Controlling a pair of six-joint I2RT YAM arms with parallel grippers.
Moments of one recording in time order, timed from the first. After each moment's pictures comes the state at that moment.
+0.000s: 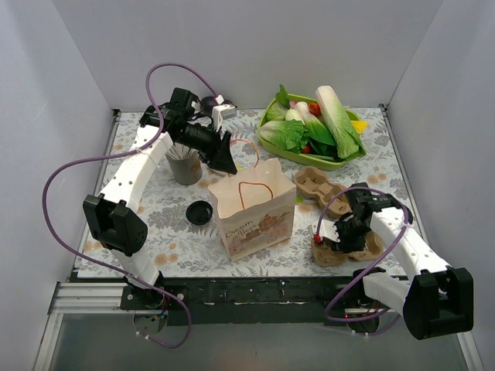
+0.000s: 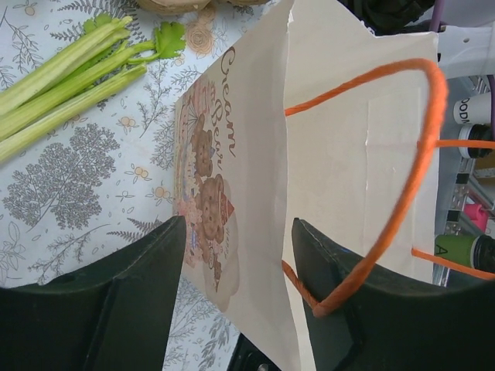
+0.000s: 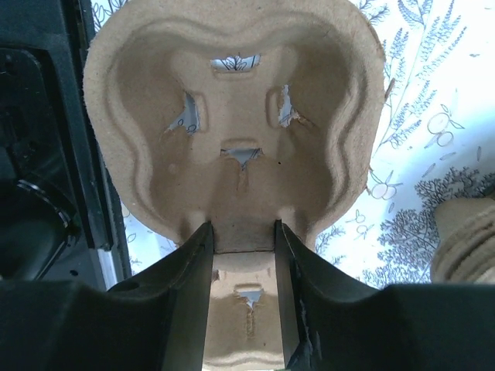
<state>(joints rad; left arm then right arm) -0.35 1.72 1.83 -1.18 0.90 0.30 0.20 1.07 0.66 -1.14 -0.31 -1.51</state>
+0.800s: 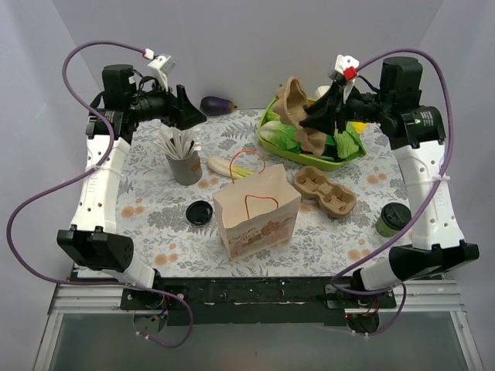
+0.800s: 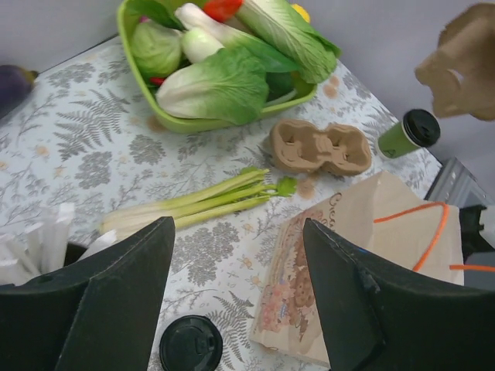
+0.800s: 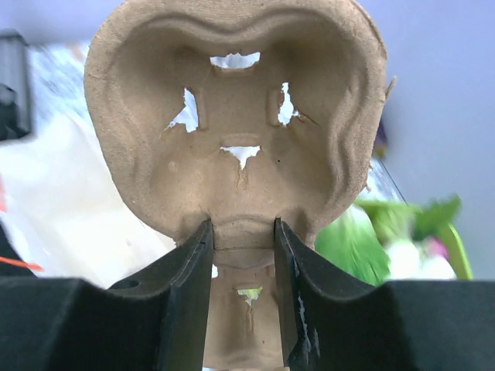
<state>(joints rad) -0.13 1.55 1.88 -0.78 0.82 0.00 0.21 1.44 1.93 -0.95 -0.94 -0.57</state>
